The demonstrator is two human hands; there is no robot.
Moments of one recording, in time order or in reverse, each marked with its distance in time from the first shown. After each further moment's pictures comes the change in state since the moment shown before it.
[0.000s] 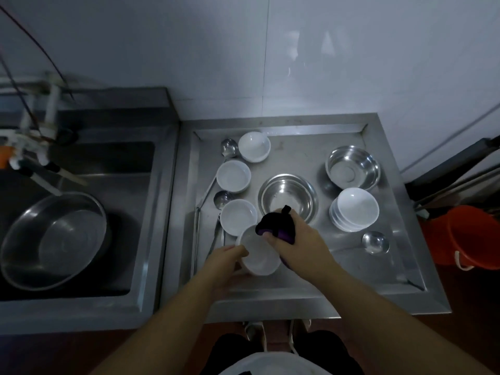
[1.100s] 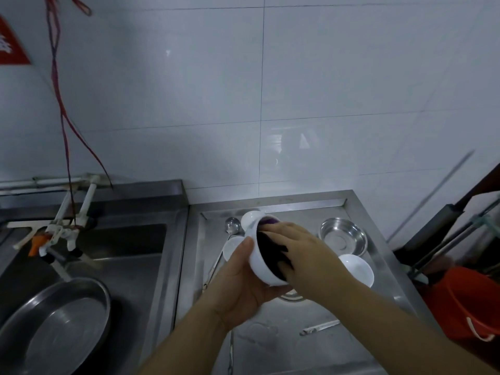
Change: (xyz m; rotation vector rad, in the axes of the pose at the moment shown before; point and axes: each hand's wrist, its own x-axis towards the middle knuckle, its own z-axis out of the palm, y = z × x) left_hand -0.136 0.127 0.036 -0.221 -0.733 0.390; right_hand -0.013 -0.158 -0.064 -0.544 0.191 -0.691
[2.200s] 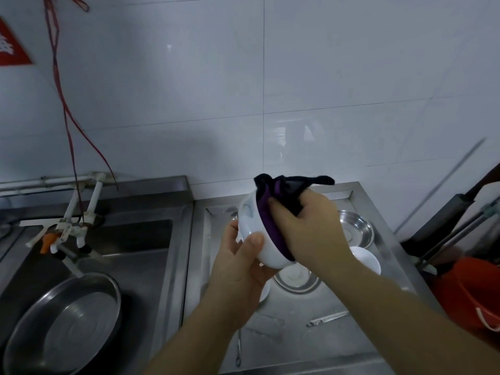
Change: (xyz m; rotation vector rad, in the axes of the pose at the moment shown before) left_hand -0.022 0.015 0.037 0.119 0.145 0.324; right_hand 0.038 -0.041 -0.024 0.497 0.363 0.575
